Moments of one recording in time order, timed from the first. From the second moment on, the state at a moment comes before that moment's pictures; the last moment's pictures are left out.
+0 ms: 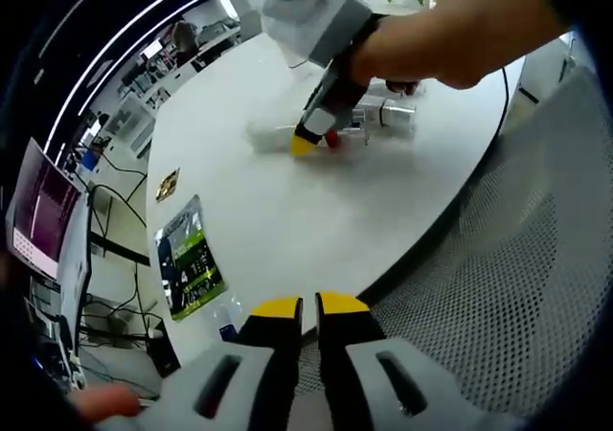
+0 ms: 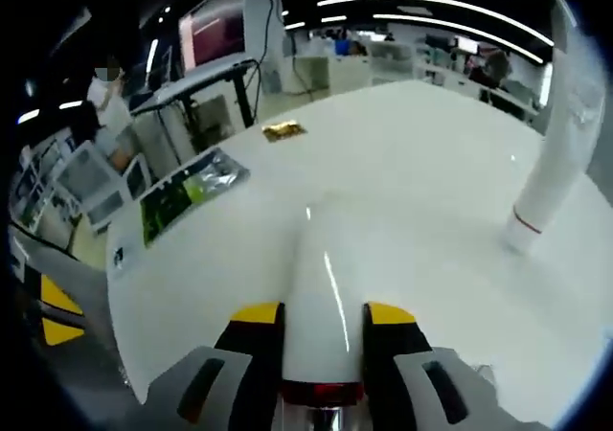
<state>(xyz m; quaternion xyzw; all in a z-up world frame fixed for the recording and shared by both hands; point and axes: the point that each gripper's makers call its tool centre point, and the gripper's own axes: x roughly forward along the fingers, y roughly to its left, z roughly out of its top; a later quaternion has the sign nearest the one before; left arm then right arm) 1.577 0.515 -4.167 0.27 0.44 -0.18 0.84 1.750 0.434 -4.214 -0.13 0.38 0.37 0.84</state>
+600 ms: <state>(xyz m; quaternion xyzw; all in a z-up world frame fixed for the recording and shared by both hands) 1.579 0.514 -4.164 0.28 0.43 -0.18 0.84 1.748 0.434 -4.197 -0.01 0.38 0.40 0.83</state>
